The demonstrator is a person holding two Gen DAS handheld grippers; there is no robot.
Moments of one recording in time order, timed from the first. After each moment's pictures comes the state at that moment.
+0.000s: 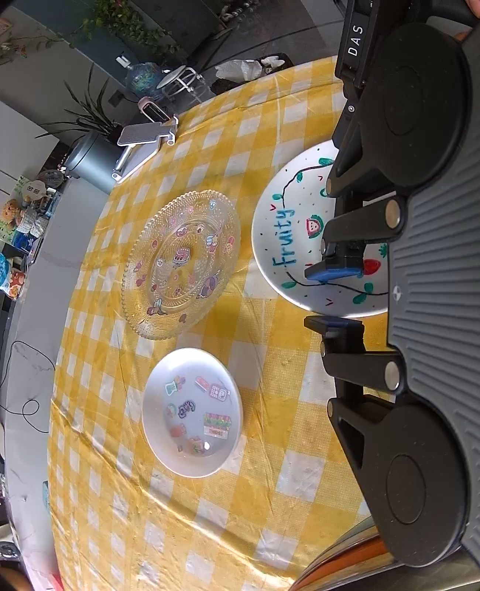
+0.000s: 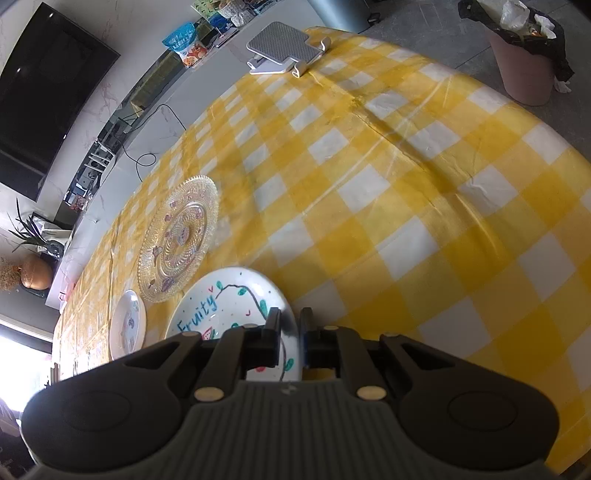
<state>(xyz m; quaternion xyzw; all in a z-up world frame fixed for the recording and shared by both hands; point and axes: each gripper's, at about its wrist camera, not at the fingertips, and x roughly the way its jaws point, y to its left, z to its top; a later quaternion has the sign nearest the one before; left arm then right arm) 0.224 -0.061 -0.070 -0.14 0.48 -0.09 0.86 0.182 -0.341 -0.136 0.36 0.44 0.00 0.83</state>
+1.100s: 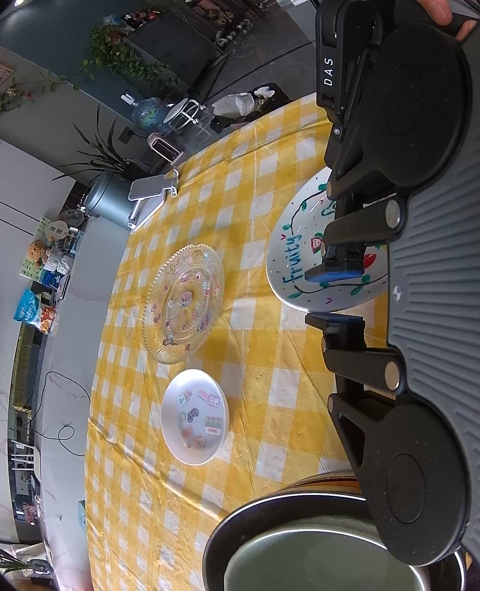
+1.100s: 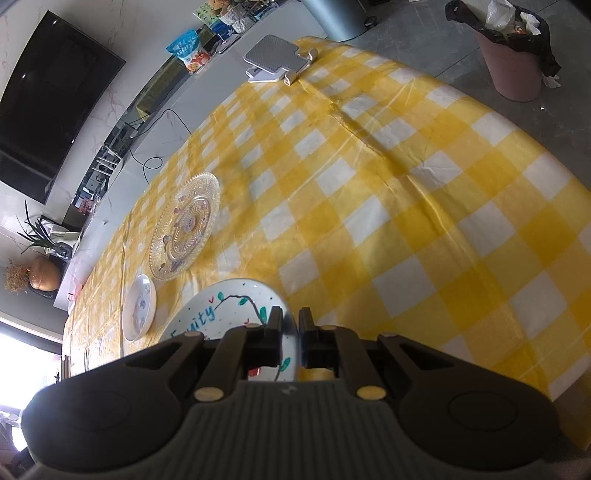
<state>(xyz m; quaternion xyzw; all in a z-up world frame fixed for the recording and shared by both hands) 0.156 -0.066 -0.039 -0.12 0.43 -0.13 0.89 0.132 -0.349 -0.119 0.35 0.43 0.00 0.83</state>
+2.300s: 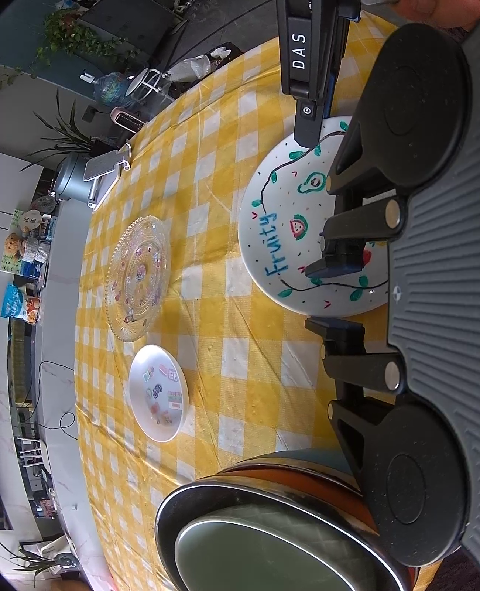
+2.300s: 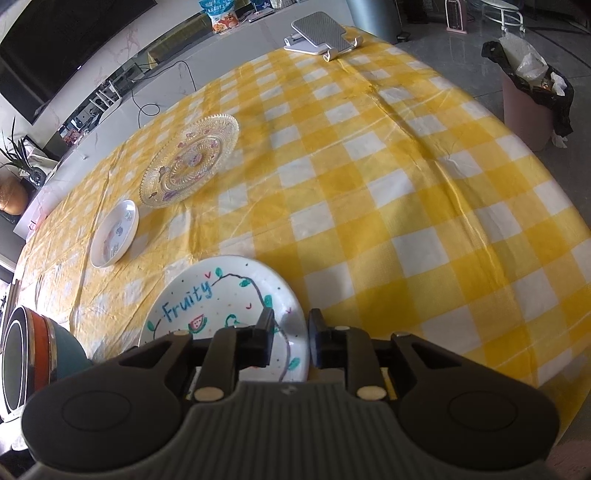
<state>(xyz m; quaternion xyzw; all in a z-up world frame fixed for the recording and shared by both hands) 0.135 -0.076 -0.067 -0.04 0.45 -0.08 0.89 0.123 -0.300 -0.118 0.21 0.46 0.00 0.86</state>
